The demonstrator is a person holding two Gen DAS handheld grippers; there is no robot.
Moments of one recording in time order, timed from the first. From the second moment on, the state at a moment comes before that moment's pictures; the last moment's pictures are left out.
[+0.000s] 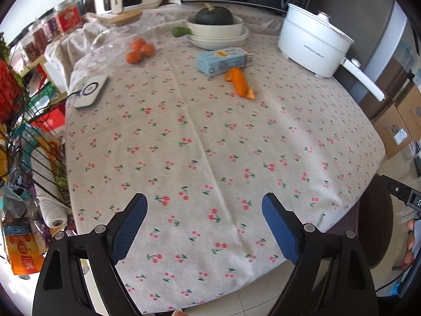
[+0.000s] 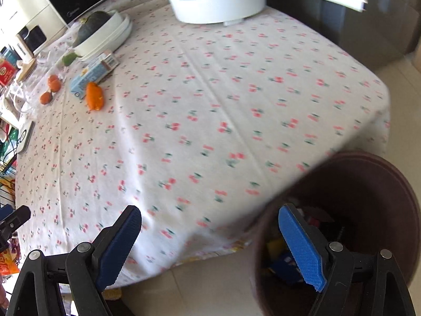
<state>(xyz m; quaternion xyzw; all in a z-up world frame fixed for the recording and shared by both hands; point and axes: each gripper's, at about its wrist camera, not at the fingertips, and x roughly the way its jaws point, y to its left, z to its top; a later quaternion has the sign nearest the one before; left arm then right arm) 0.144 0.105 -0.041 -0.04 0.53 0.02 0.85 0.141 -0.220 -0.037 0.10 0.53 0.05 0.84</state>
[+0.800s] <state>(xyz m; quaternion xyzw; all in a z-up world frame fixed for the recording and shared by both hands) 0.199 0.201 -0.074 -0.11 0.51 0.14 0.84 0.326 -0.005 -0.104 -0.02 0.47 0.16 0.87</state>
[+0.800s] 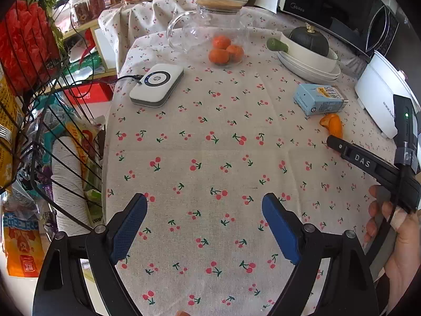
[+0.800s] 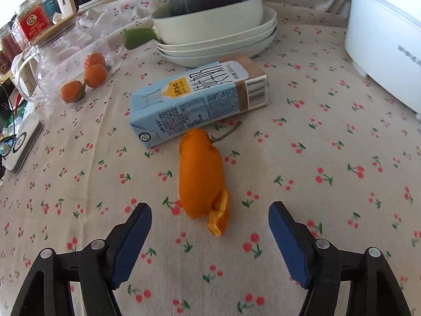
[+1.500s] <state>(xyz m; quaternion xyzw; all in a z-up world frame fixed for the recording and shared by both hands) 0.258 0.120 -0.074 0.02 0.52 0.00 0.85 0.287 -0.087 -0.078 -0.01 0.47 0.18 0.86</state>
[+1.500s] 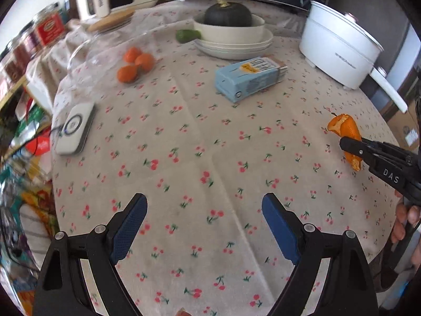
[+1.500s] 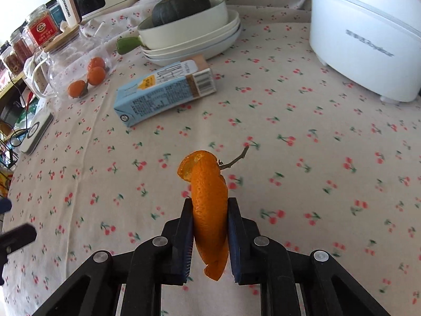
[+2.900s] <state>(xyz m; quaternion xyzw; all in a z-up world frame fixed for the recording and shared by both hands) 0.289 0.064 -0.088 0.02 0.51 -0.08 0.85 0.248 -0.180 -0.034 -0.01 0.49 0.15 0.86</state>
